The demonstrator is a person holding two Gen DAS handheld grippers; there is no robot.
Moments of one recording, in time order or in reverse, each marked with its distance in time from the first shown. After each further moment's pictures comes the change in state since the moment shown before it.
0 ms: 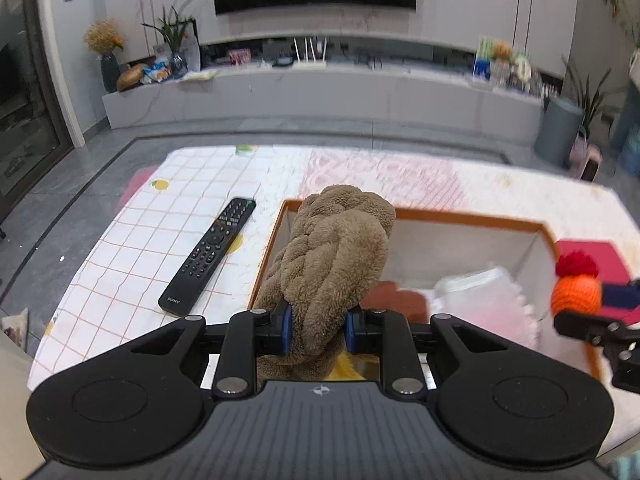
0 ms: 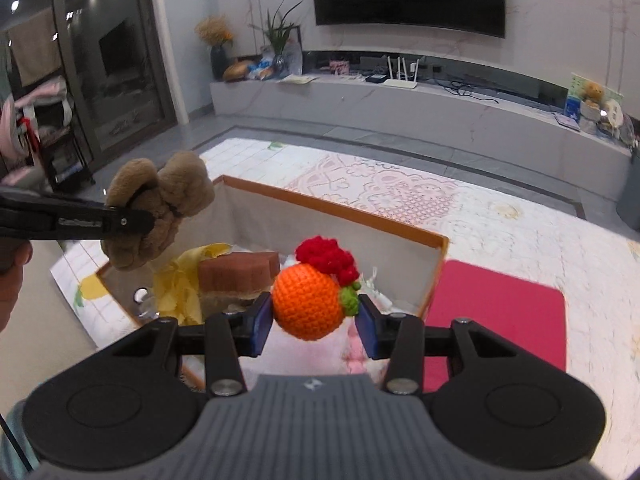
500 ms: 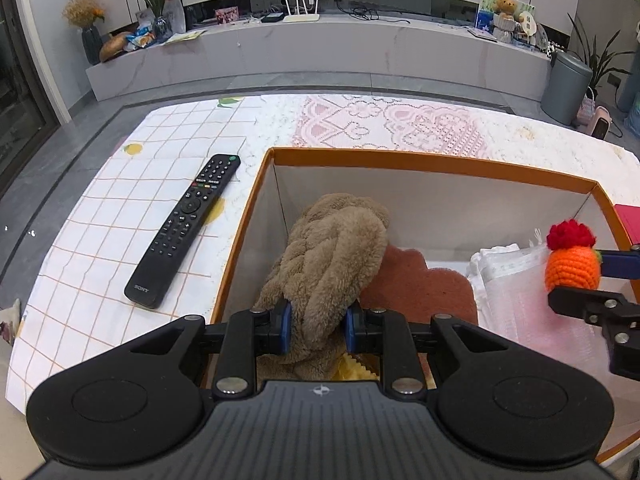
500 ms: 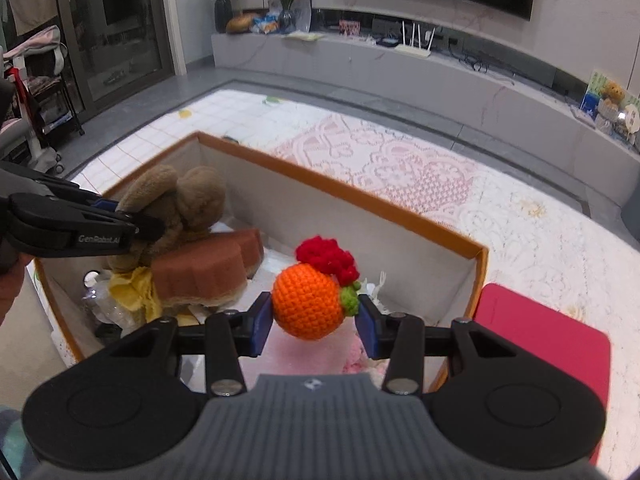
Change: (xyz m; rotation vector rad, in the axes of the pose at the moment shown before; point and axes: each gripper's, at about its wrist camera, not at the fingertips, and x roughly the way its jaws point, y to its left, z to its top) left arm 0.065 0.016 -0.008 0.022 0.118 -0.015; right arm 0.077 0.001 0.018 -0.064 0.133 -0.021
